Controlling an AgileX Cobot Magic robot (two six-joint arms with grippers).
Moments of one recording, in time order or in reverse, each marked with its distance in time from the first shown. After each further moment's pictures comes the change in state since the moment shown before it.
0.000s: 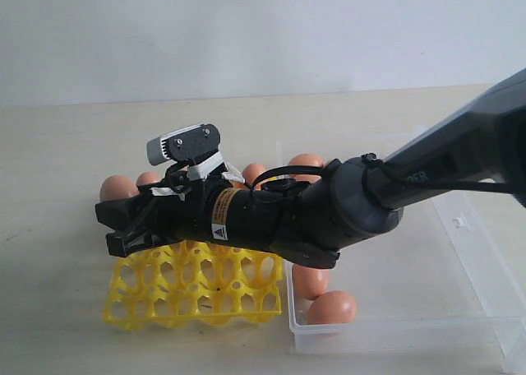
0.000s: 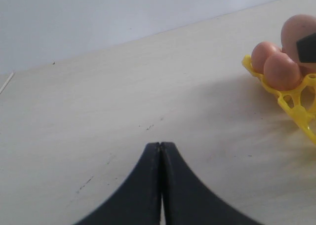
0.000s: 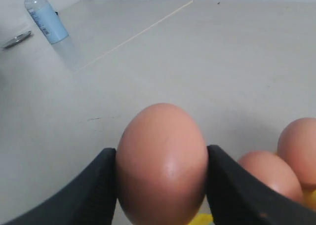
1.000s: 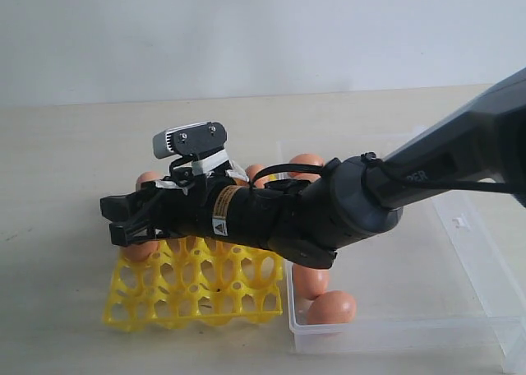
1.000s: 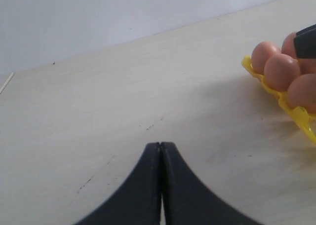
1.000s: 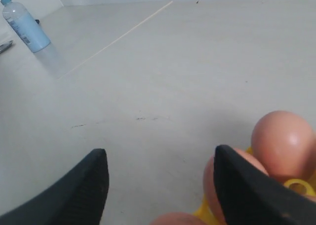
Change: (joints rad) left arm 0.000 0.000 0.000 0.000 0.000 0.000; right arm 0.000 0.000 -0.002 0.070 0.041 0.003
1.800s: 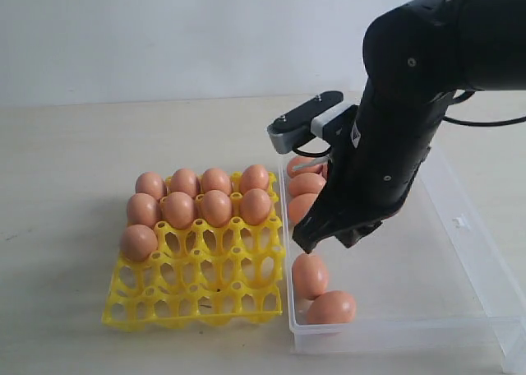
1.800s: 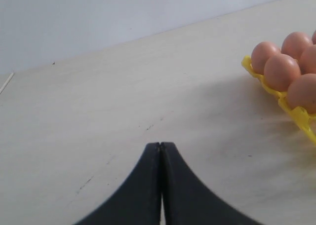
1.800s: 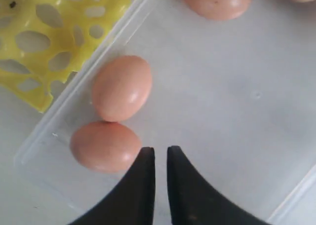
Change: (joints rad) left arm 0.000 0.000 0.000 0.000 0.000 0.000; right arm -0.144 -0.478 -0.047 0.423 1.709 -0.703
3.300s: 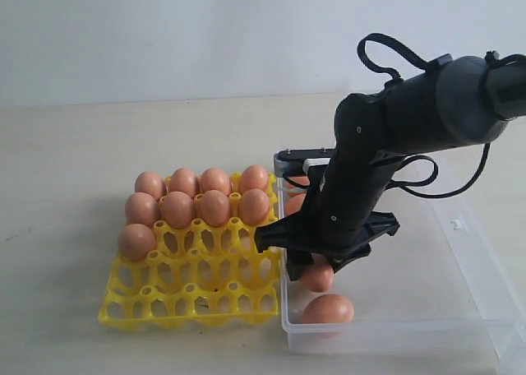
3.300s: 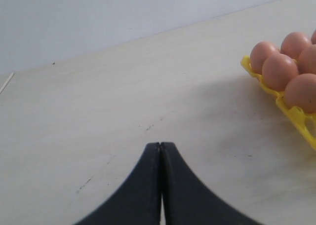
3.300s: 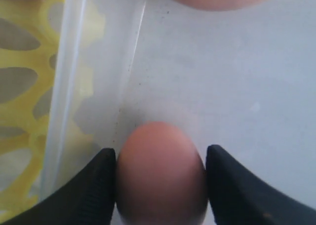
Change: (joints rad) left arm 0.000 0.000 0.000 0.000 0.000 0.000; right arm -0.063 0.264 0.019 0.252 -0.270 0.205
